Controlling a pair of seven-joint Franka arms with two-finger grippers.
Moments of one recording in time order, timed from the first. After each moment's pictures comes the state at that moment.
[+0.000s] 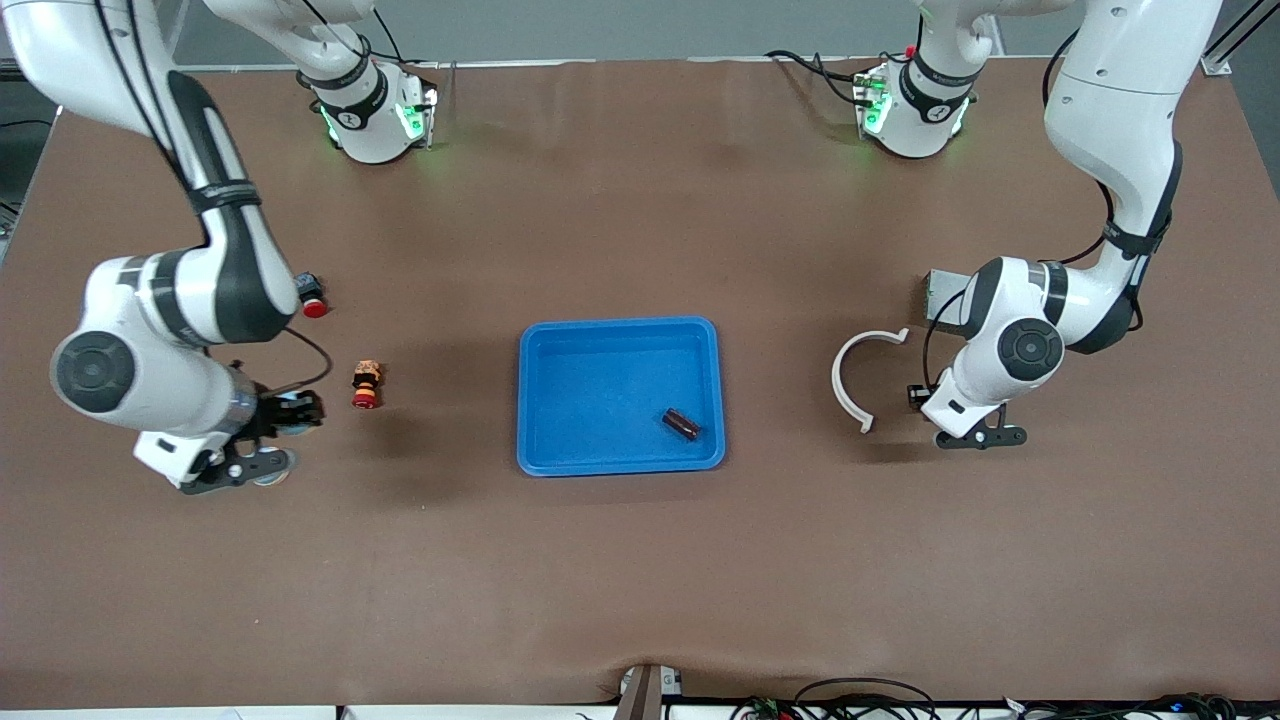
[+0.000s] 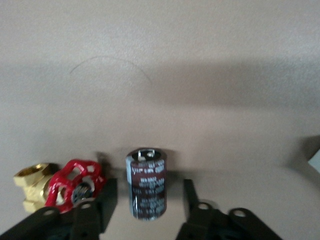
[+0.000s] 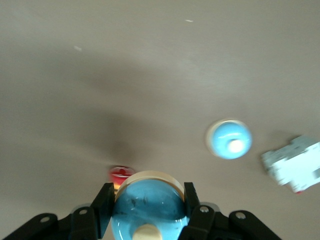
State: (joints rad) left arm -0.05 0.50 -0.07 -2.02 0.22 2.39 -0.31; right arm -0.07 0.44 0.09 -1.70 -0.09 2.05 -0.29
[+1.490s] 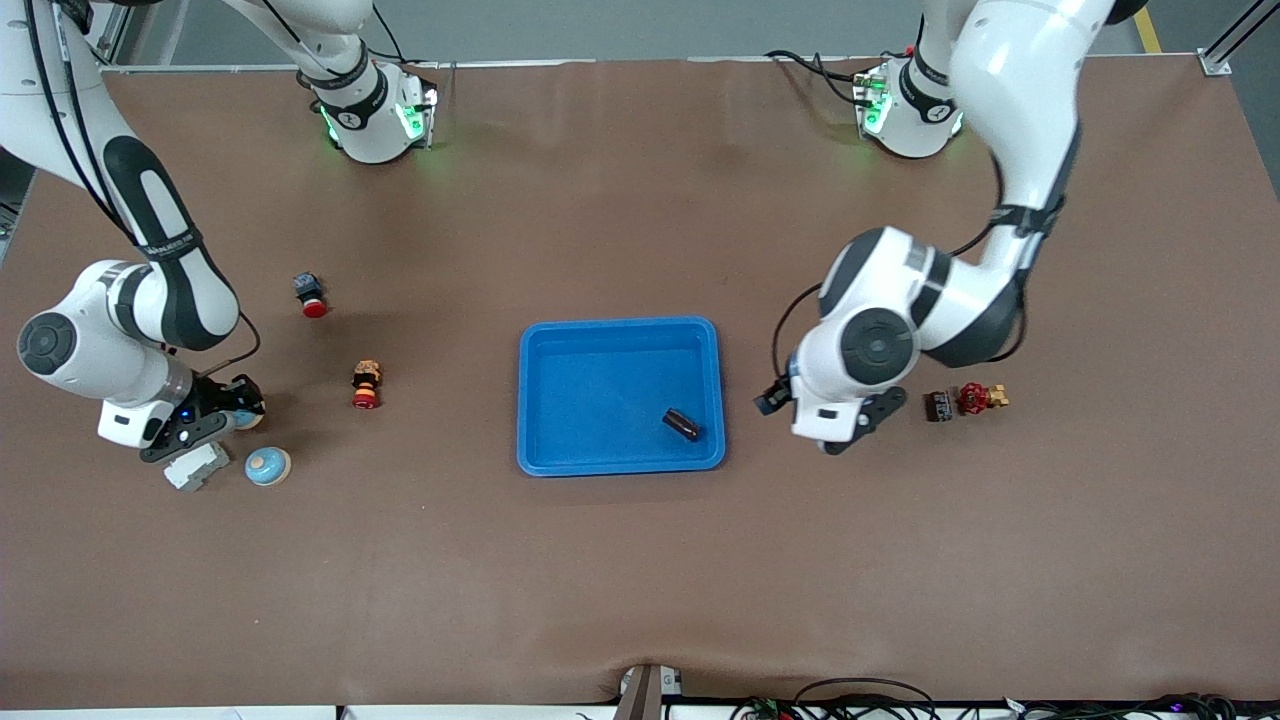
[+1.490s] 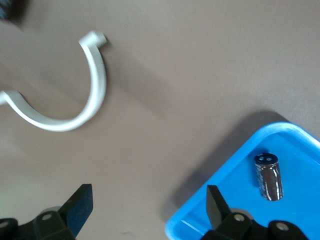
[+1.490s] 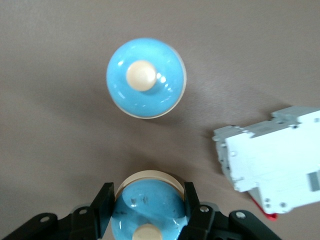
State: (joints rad) left arm -0.33 0.61 -0.21 -1.50 0.00 1.90 -1.19; right arm -0.33 0.52 0.10 -2.01 -0.08 2.52 -0.68
